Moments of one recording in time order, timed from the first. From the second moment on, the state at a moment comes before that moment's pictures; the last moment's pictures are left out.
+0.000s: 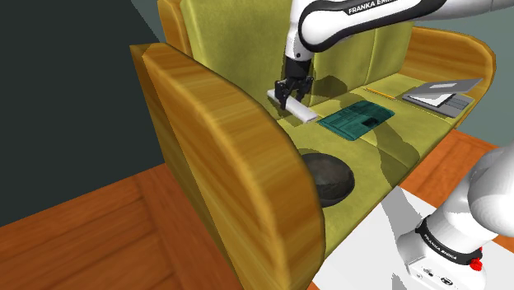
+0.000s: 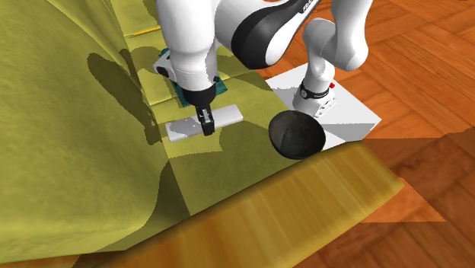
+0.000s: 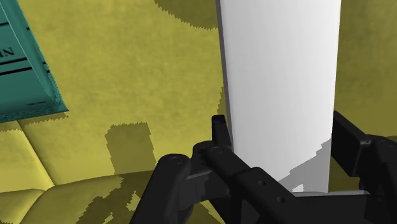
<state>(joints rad) 0.05 -0.02 0.10 -1.98 -0.03 1.98 0.36</state>
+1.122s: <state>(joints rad) 0.14 -0.40 0.20 -2.30 0.05 1.92 0.50</state>
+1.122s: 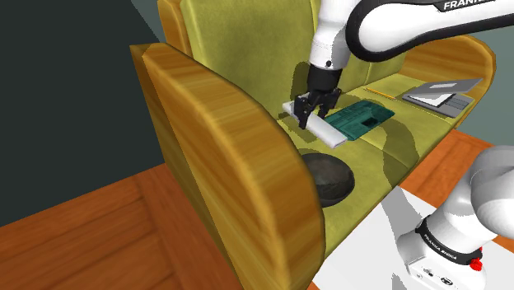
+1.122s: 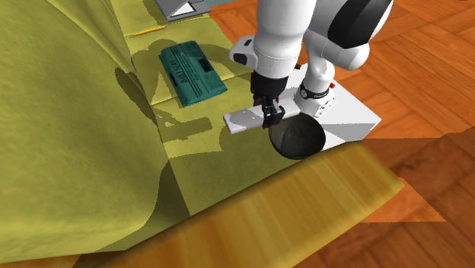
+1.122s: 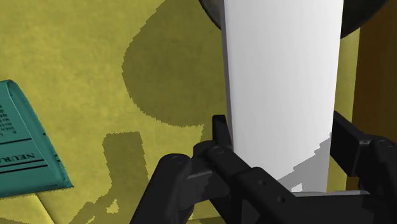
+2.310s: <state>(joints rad) 0.25 -0.61 0.32 -2.57 0.16 1.99 0.65</state>
